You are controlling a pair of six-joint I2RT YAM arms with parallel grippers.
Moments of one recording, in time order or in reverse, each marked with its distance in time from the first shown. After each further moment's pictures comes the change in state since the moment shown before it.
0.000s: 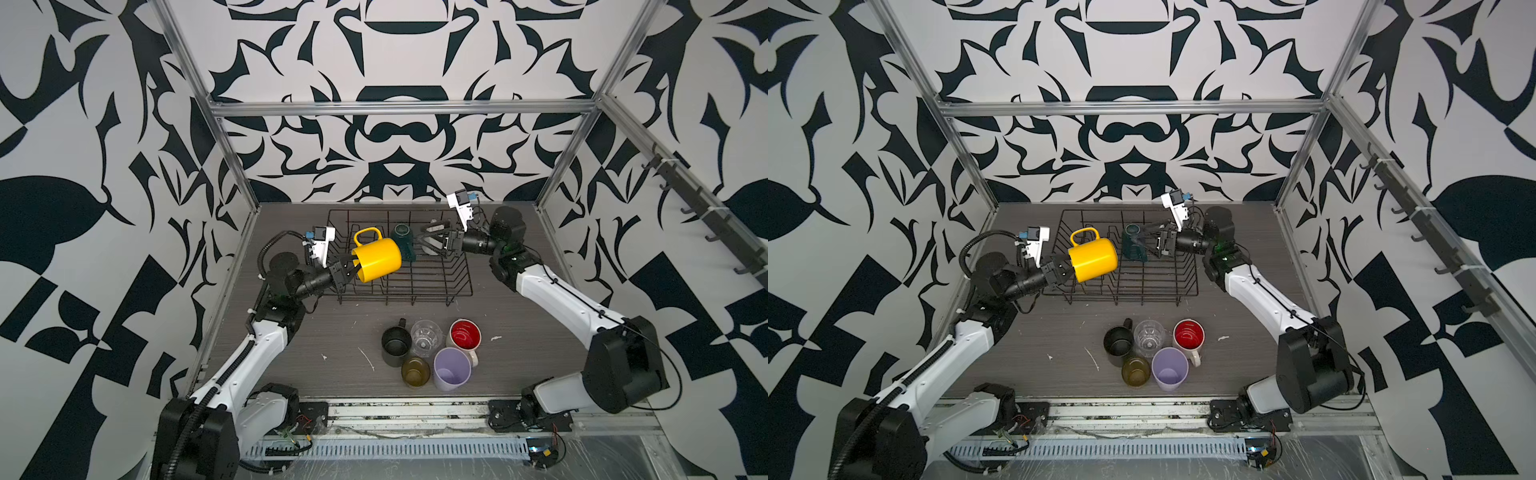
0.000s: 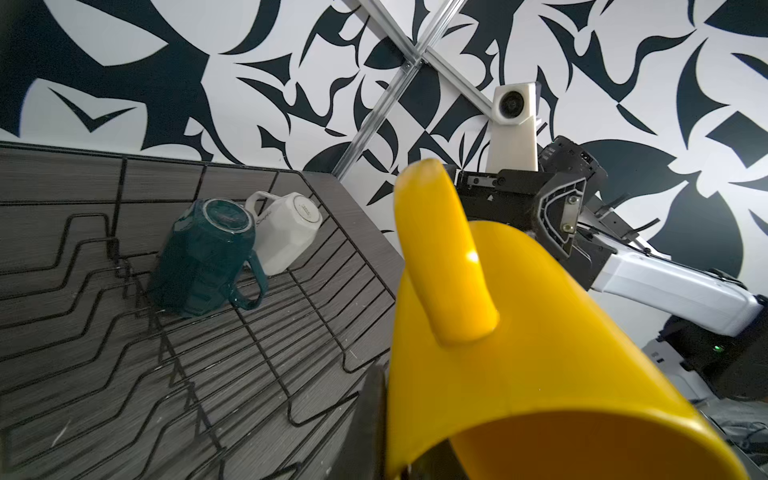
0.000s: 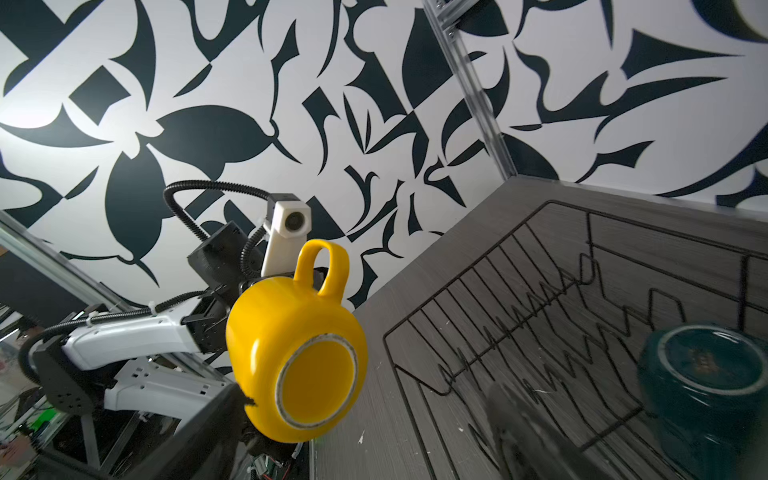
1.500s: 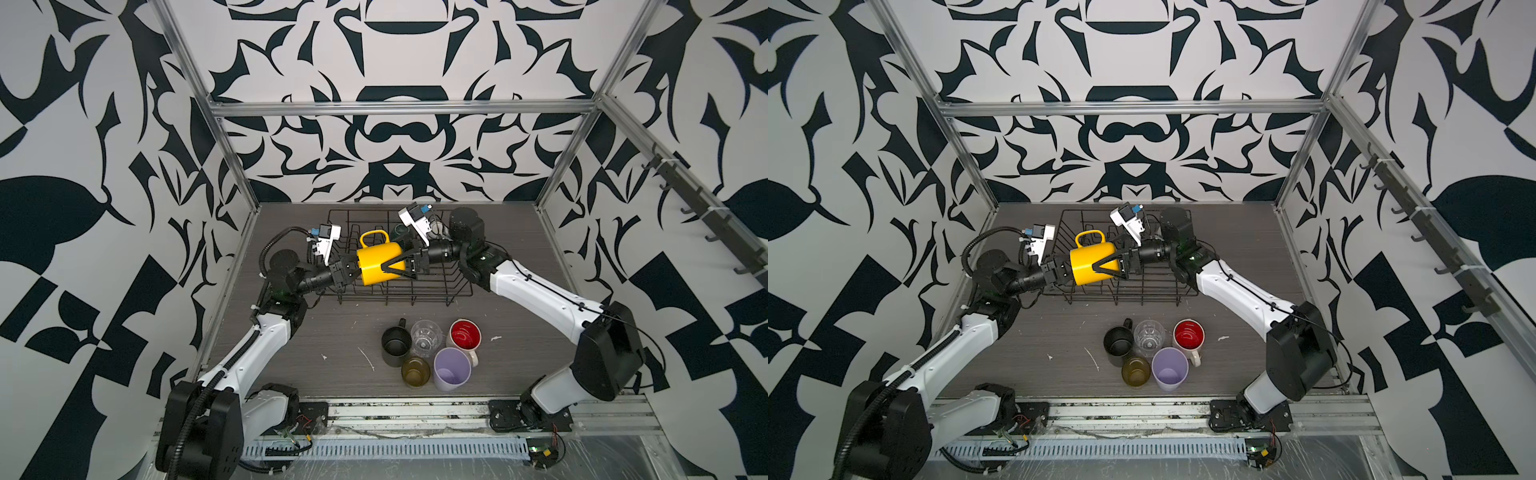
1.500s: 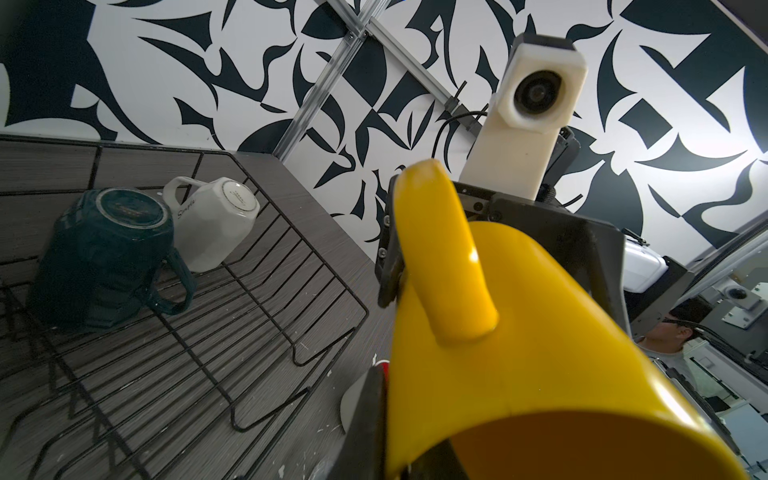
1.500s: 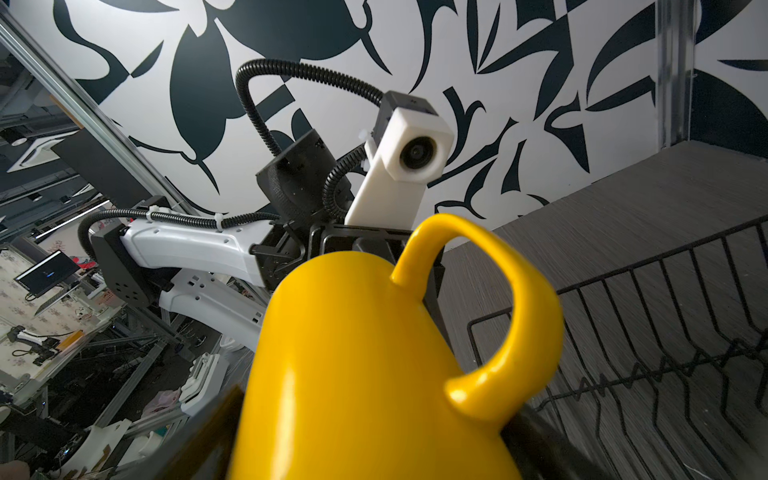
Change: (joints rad) left arm 0.001 0.073 0.011 0.146 0.169 -0.113; right arm 0.248 0.105 0.160 -0.178 -0.046 -0.200
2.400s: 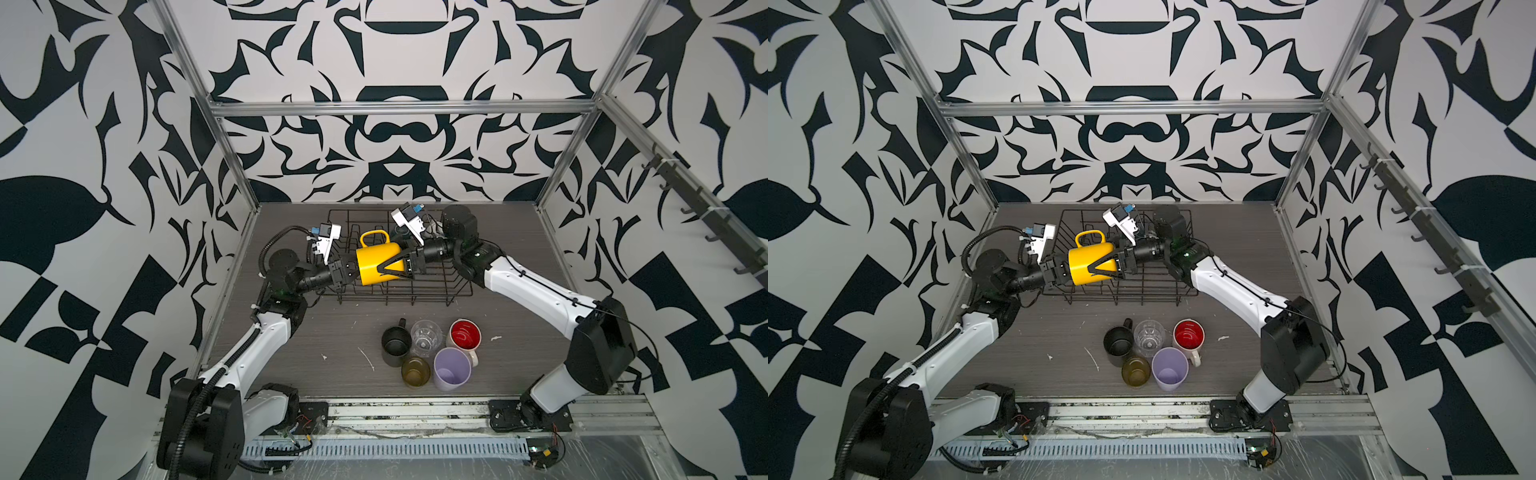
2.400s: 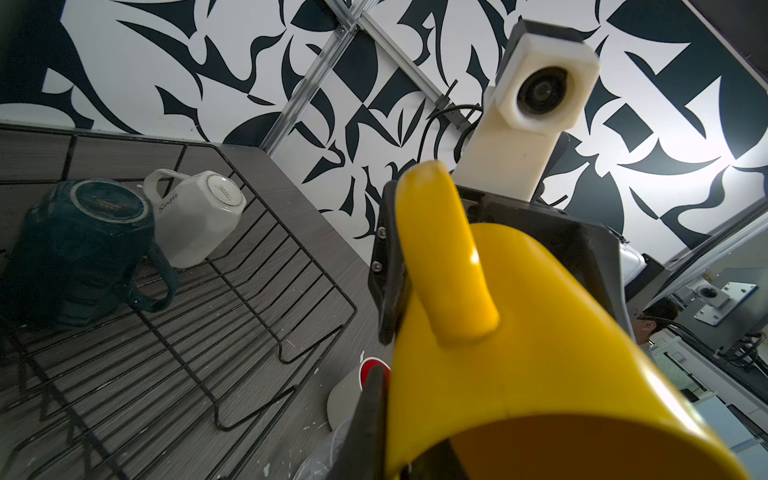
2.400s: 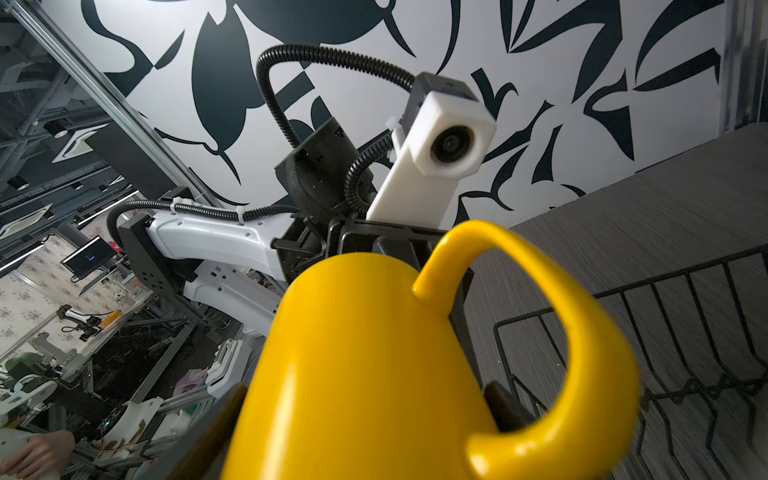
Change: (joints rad) left arm 0.003 0.012 0.003 0.033 0.032 -0.048; right arm 0.018 0.039 0.060 -0.046 -0.051 0.001
